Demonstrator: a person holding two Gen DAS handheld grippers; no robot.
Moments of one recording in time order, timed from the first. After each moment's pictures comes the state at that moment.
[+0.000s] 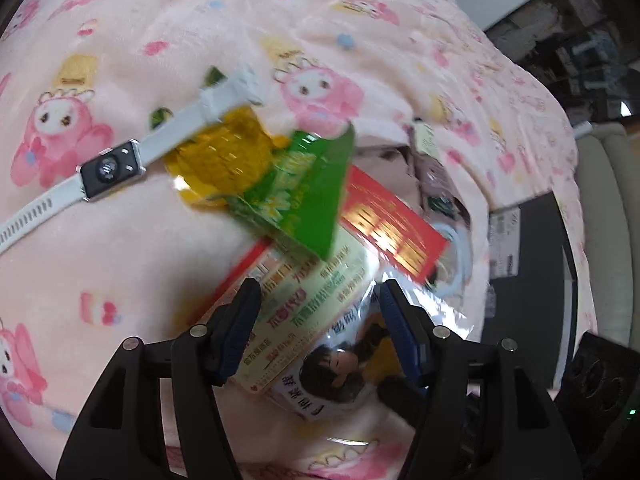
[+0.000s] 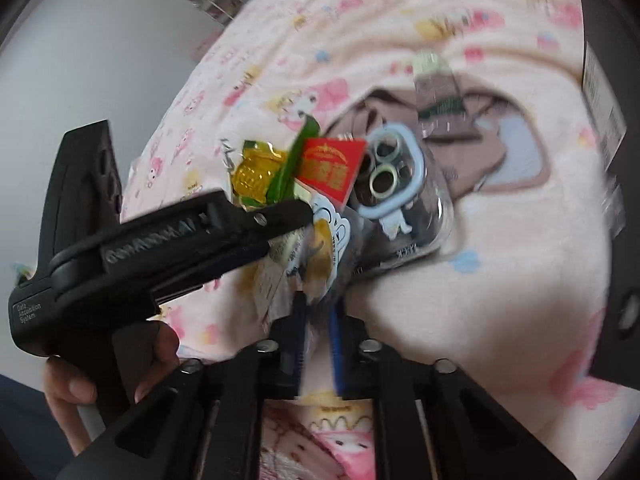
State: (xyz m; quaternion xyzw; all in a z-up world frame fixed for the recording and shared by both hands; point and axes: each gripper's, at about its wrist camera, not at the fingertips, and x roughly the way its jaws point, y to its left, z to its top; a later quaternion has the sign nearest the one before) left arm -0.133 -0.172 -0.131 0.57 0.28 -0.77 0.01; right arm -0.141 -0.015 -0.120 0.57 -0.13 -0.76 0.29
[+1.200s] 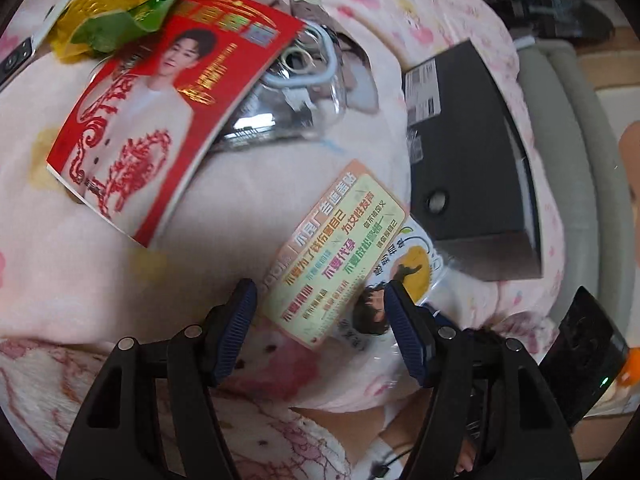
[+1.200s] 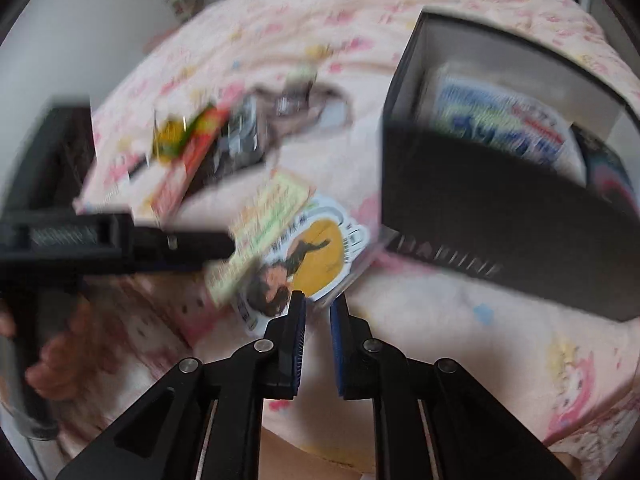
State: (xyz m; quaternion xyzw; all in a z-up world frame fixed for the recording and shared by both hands) left arm -0.076 -0.087 -0.126 0.64 0.27 -0.71 -0.14; right arm -0.059 0.085 -0.108 0.57 0.00 -0.80 0.20
